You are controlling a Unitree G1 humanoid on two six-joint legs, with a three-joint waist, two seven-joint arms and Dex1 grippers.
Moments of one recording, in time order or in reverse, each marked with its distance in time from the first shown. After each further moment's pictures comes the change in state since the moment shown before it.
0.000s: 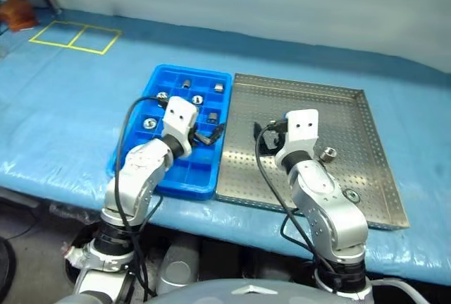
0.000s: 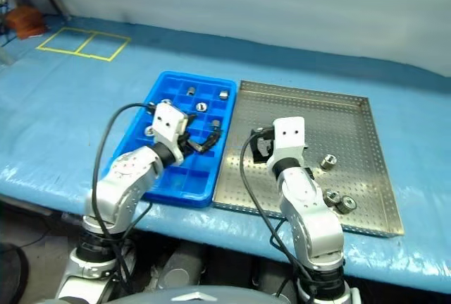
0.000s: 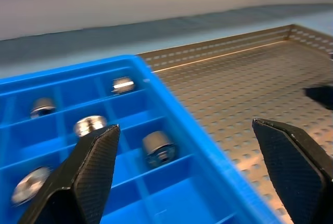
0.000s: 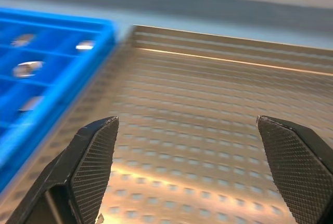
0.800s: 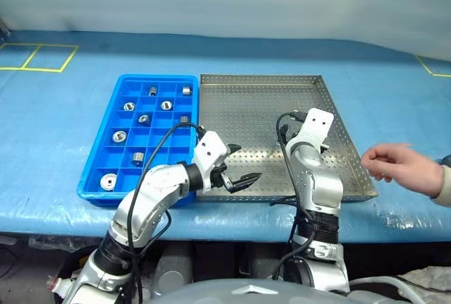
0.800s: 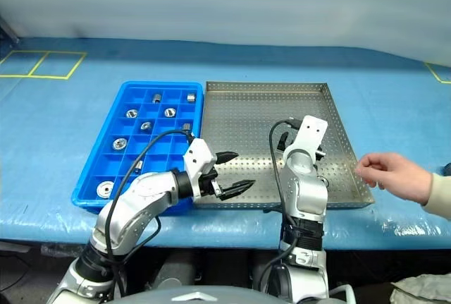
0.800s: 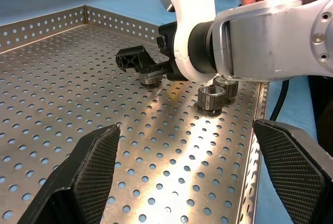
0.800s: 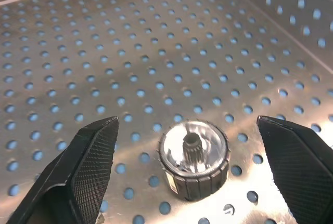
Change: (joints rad) left arm 0.101 0.090 -0.184 -0.054 -0.090 -0.021 -0.199; right arm -0.216 0.147 -0.338 0.514 0.004 -0.119 -0.196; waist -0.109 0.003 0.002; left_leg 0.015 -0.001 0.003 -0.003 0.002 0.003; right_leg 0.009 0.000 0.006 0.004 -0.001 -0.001
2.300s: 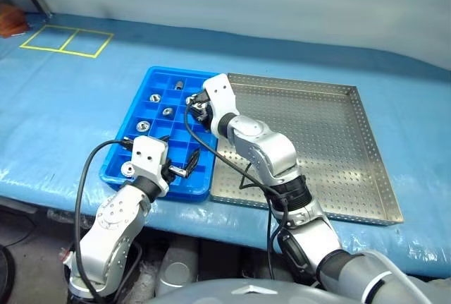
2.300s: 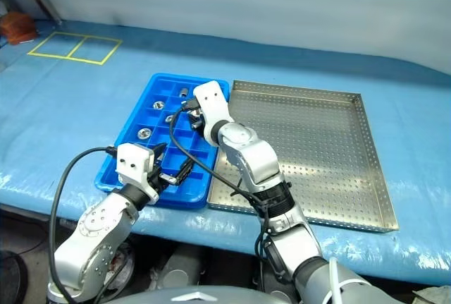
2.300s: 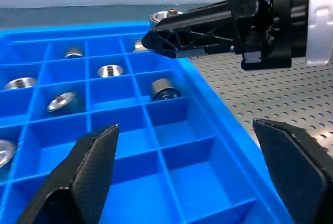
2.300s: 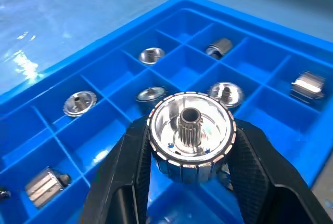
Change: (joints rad) left arm 0.354 -0.027 0.294 -0.279 0.044 -0.047 0.395; right arm -0.311 -0.046 0.521 0.090 0.094 0.100 0.538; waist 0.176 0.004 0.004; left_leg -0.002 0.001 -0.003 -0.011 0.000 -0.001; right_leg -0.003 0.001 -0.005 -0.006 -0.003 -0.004
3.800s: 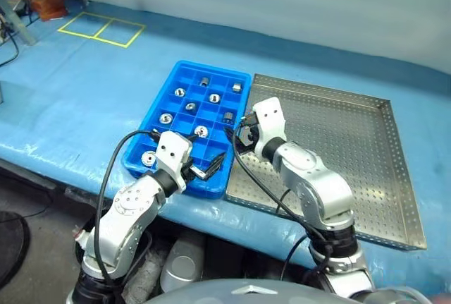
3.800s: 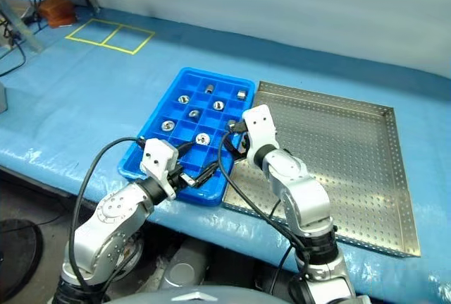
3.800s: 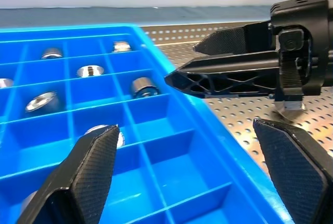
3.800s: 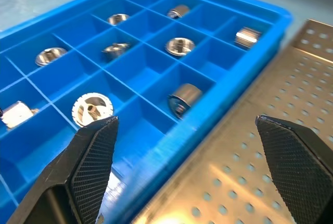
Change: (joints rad) left arm -0.153 0.030 -0.118 0.099 -0.037 0.005 -0.165; right arm 0.385 -0.217 -0.101 -0.540 0.005 0.147 0.009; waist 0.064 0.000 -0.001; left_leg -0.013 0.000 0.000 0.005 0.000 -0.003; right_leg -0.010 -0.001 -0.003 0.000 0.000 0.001
